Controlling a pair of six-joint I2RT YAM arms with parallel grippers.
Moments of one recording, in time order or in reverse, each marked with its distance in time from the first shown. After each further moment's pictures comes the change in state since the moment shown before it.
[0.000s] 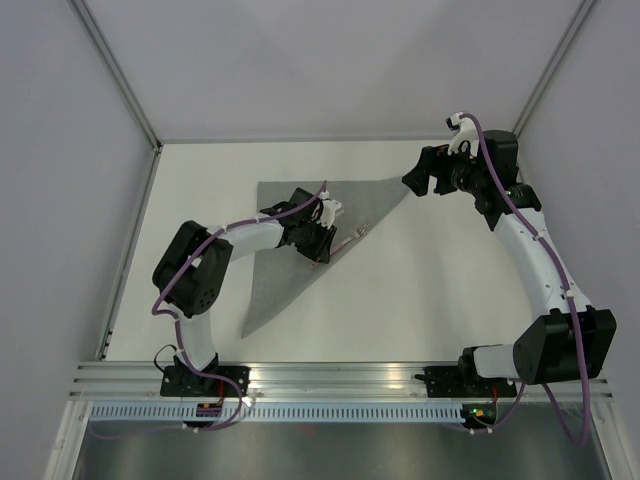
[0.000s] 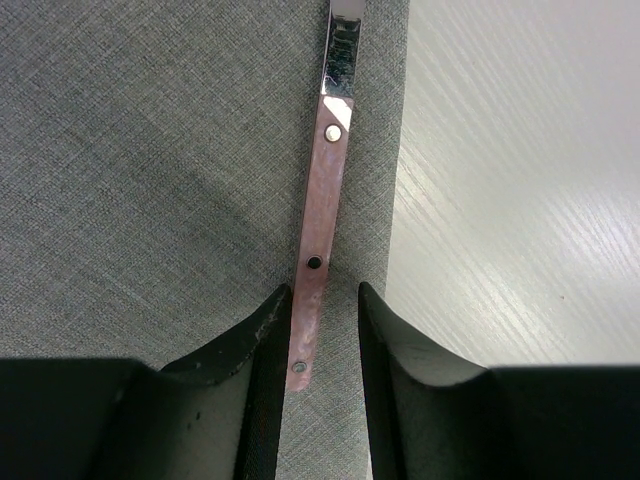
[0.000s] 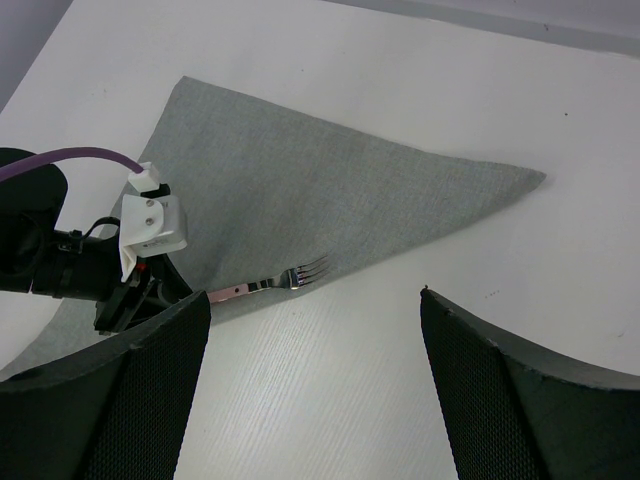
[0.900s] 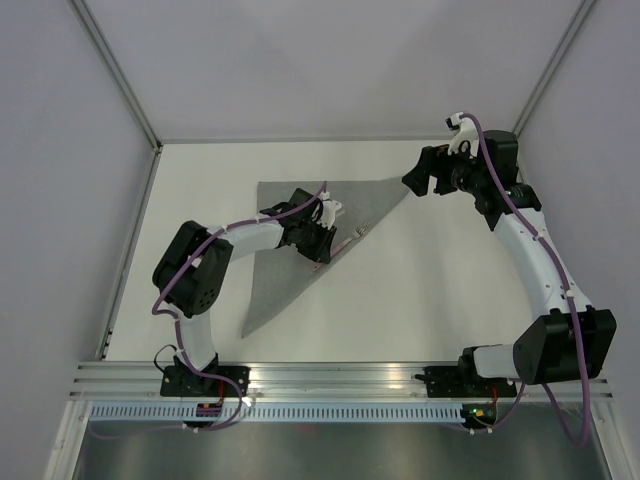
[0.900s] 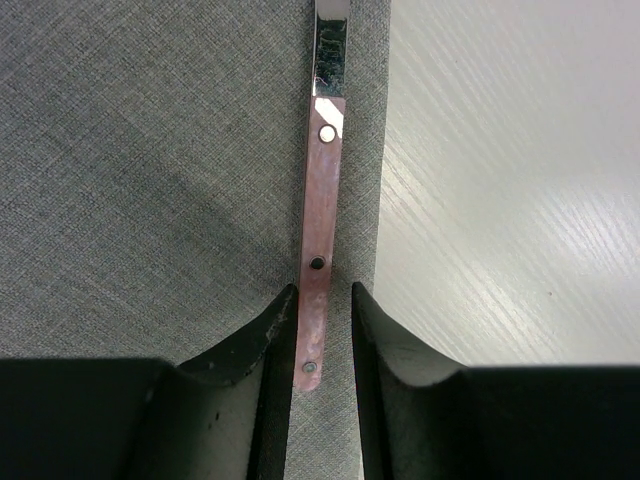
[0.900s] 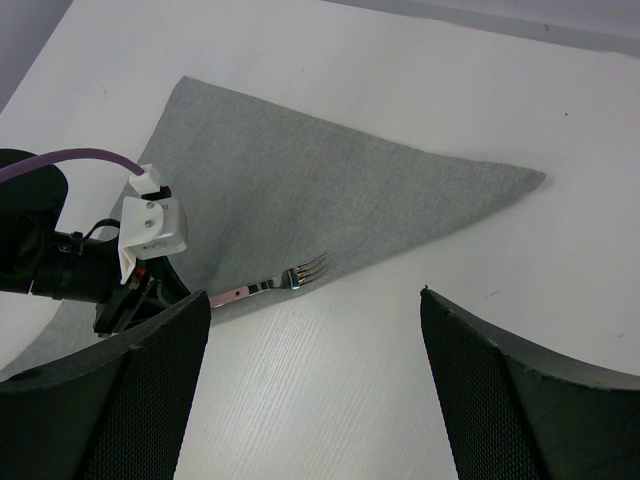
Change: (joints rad) left arm 0.000 0.000 -0.005 0.008 0.027 -0.004; right arm 0.000 0.000 0.000 0.000 0.000 0.000
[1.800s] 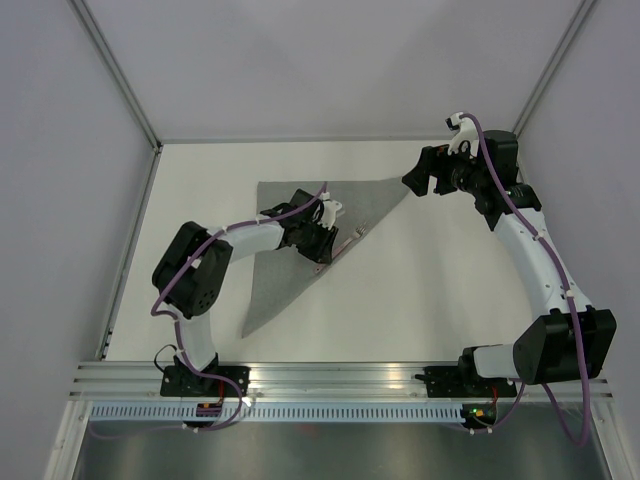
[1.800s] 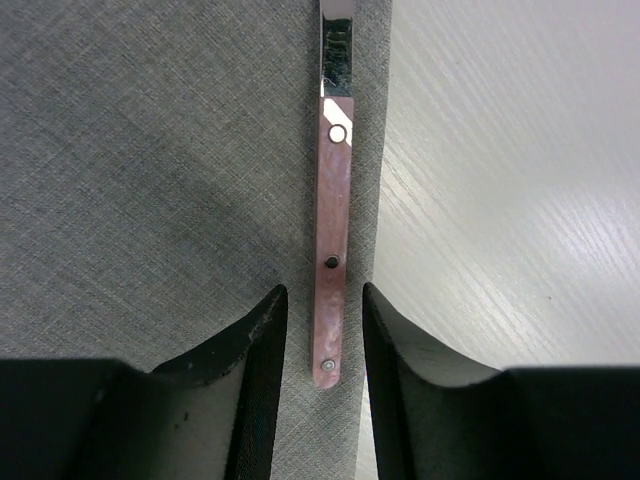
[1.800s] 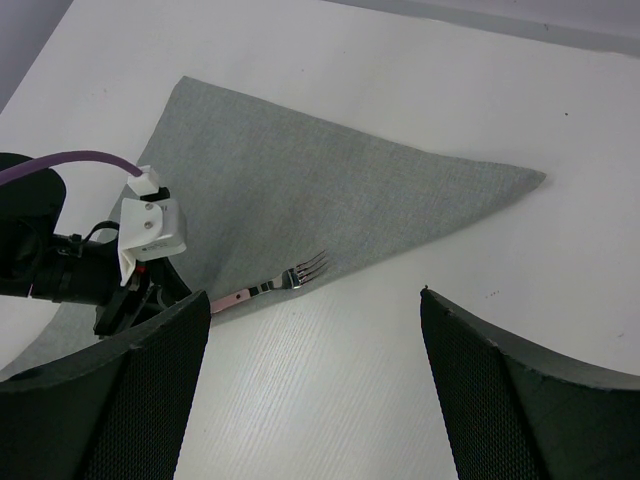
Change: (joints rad) left arm -0.009 -0.004 -0.007 0.006 -0.013 -0.015; right arm 0.000 0.000 0.000 0.000 0.000 0.000
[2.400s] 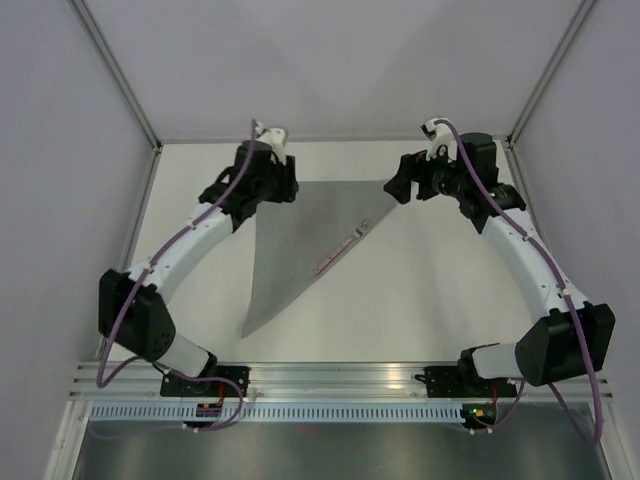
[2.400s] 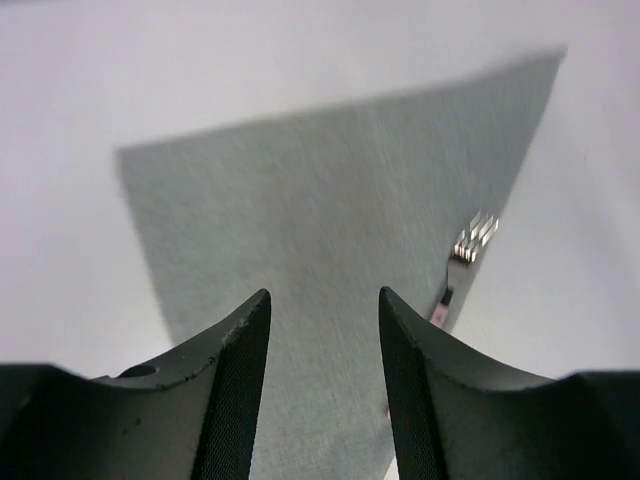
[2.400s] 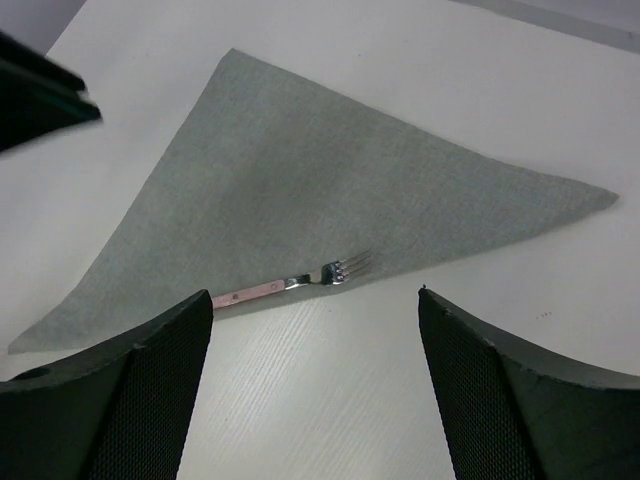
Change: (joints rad) left arm 0.110 -0.327 0.118 -0.055 -0.340 -0.156; right arm 0.083 0.006 0.000 0.000 0.000 -0.010
